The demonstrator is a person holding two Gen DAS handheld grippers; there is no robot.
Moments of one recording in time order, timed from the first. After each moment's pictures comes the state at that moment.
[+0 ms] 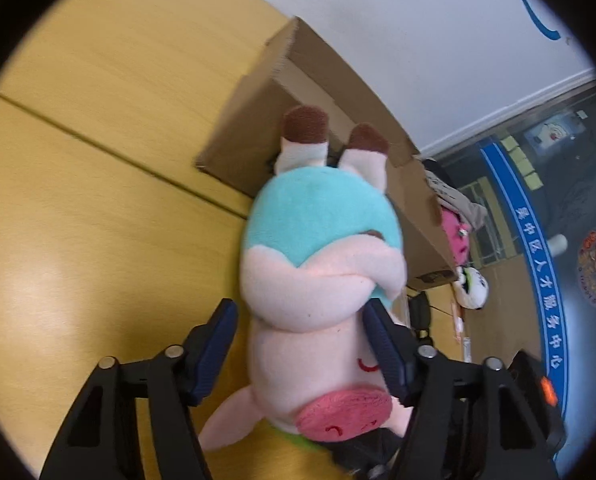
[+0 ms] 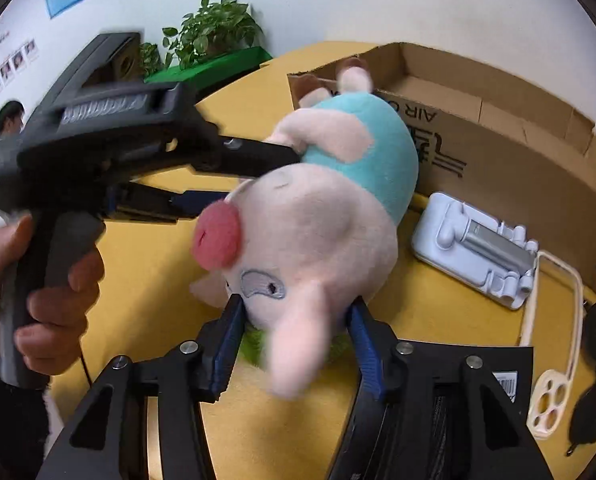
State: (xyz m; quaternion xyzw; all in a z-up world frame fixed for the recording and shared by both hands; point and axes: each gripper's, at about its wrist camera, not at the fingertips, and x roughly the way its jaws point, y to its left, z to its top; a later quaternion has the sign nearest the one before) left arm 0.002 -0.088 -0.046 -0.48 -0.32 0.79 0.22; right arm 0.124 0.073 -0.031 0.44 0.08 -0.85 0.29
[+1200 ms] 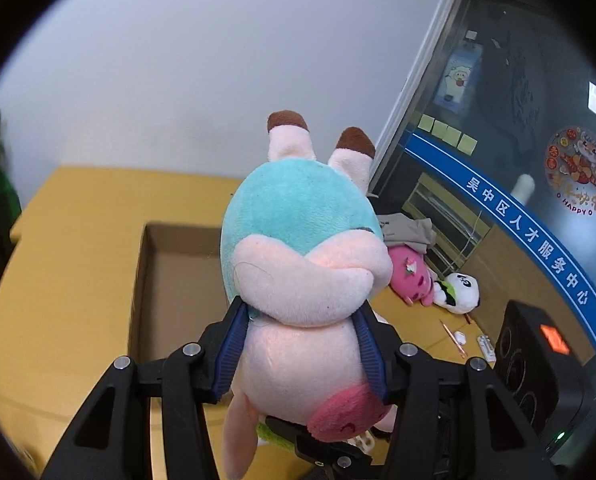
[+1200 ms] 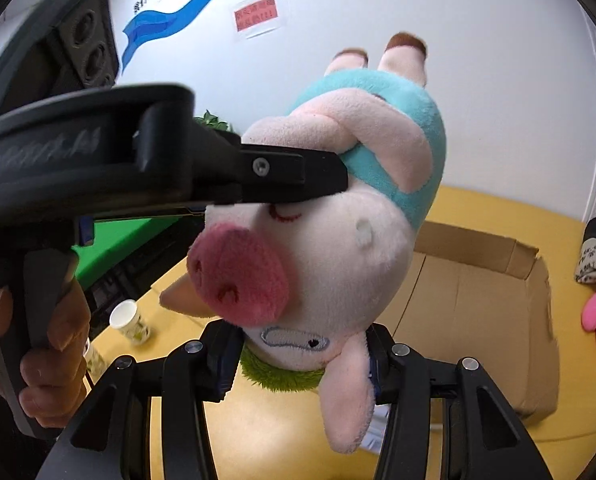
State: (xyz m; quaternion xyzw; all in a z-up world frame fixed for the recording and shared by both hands) left arm -0.042 0.016 0.203 -0.32 -0.09 0.90 0.27; right arm 0.050 0.076 0.161 0.30 0.01 -0.92 0.26
